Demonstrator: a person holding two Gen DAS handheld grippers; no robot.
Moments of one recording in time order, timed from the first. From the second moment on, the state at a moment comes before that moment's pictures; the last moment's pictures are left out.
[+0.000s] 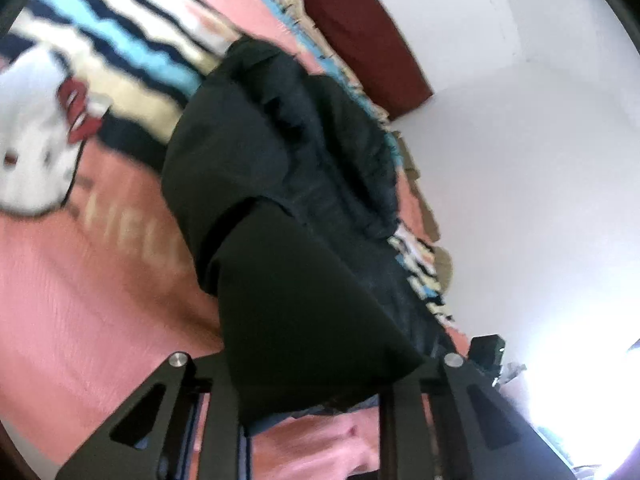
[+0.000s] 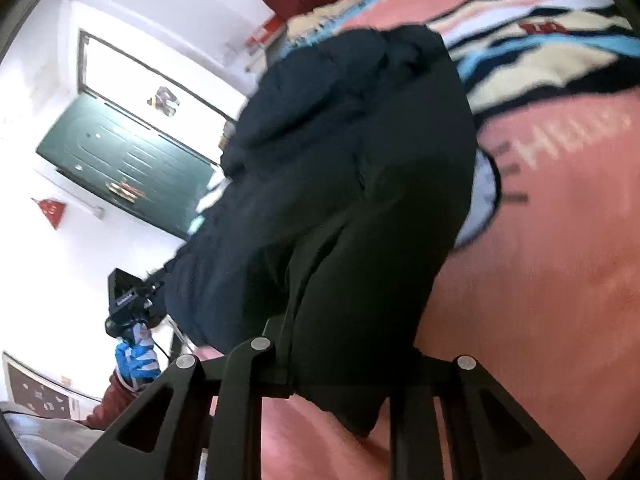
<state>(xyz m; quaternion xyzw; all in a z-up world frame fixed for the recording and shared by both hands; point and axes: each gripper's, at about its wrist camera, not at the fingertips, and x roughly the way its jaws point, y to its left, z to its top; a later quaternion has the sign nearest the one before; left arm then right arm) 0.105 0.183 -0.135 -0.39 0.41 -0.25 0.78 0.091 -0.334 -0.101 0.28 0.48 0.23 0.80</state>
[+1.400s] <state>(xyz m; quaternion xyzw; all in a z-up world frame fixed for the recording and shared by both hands) 0.539 0.143 -0.140 -0.44 0.42 -0.19 0.77 0.468 -0.378 -0.125 0.45 0.41 0.06 0.79</state>
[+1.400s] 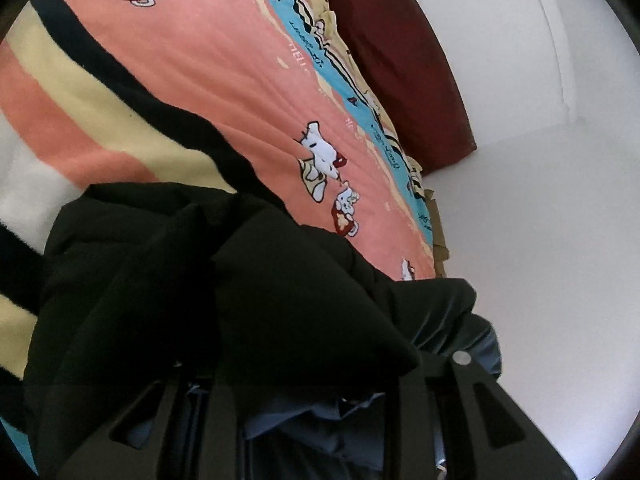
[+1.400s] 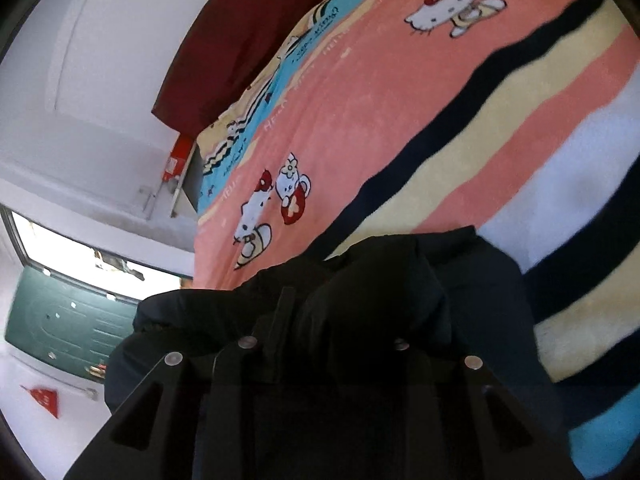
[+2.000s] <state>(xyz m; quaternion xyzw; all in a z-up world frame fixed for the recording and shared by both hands) 0.494 0.171 -0.044 -0.38 0.36 -0.19 0.83 0.431 -0.389 -0.046 0.41 0.37 0.08 0.83</state>
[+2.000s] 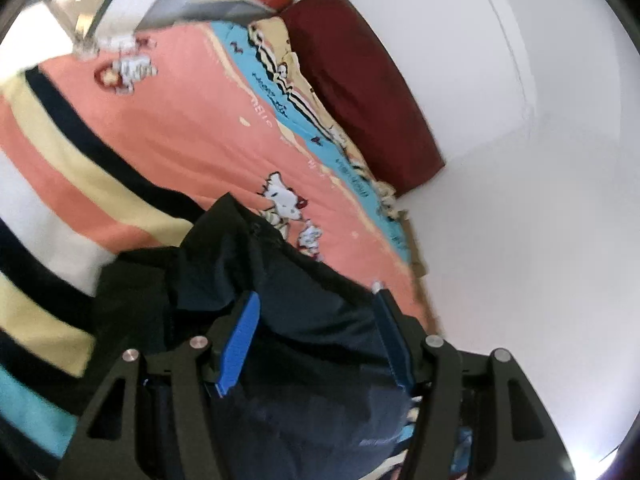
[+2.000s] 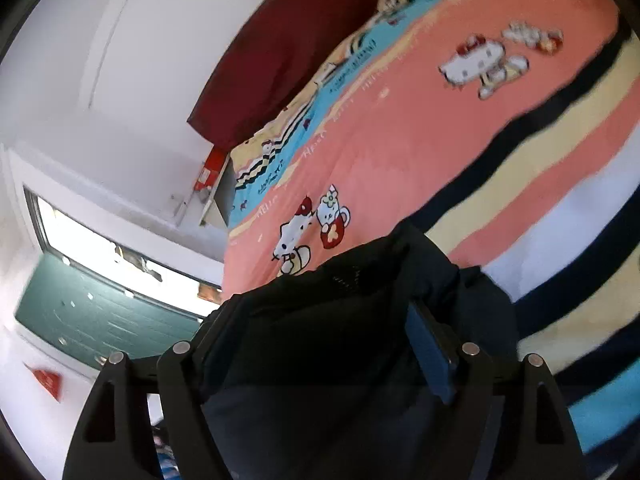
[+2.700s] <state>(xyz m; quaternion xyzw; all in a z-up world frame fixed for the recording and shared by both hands) 0.556 -0.031 -0.079 0.02 0.46 -0.13 0.88 0.477 -0.240 -0.050 0.09 0.47 0.11 0.87</state>
